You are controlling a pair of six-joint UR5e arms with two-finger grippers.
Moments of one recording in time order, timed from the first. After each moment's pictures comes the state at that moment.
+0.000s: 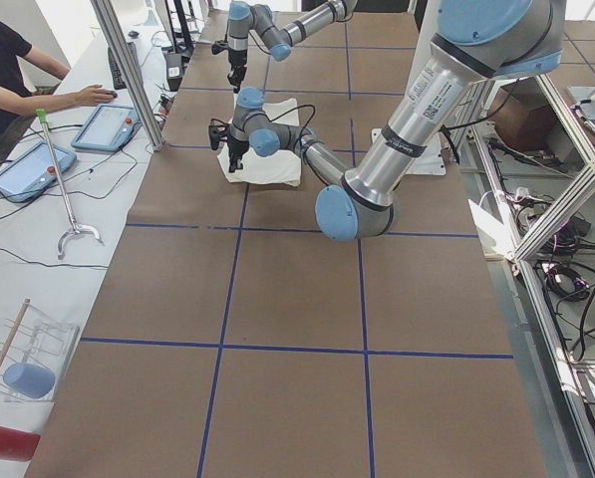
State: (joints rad) left arm -0.78 -2.25 -1.40 -1.93 -1.82 -1.37; right arm 0.94 -0.87 1.22 -1.13 2.15 1.27
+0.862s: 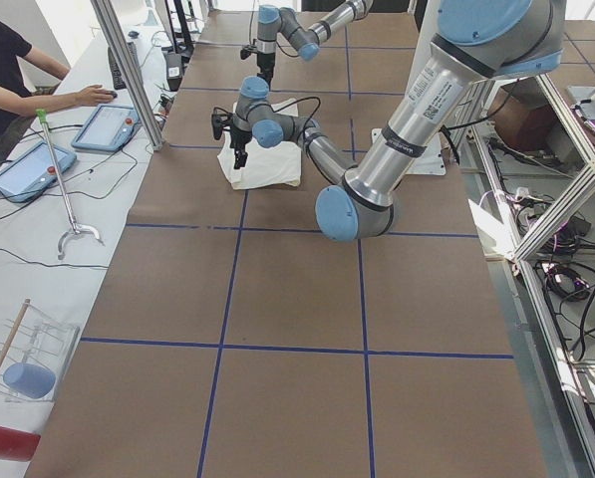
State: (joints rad) left arm -0.77 -2.25 -1.49 -1.89 -1.82 -1.38; right arm 0.80 -1.13 1.55 -1.14 2.11 1.30
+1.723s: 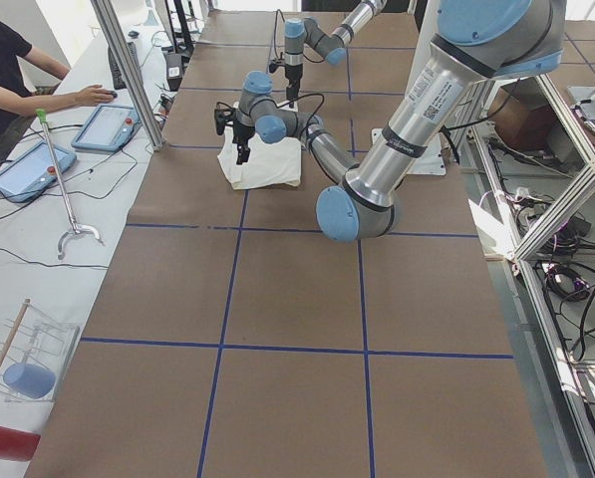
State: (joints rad) left arm -0.77 -2.25 -1.52 -1.88 -1.82 -1.38; right arm 0.68 -1.26 1.67 -1.14 2.08 1.34
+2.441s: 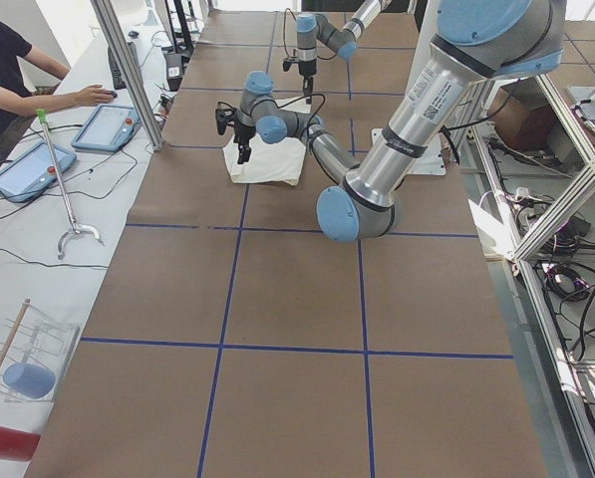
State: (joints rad) left arm -0.76 -2.24 -1.53 -1.88 -1.83 -1.39; right arm 0.57 -1.42 1.87 -1.14 2.13 1.34
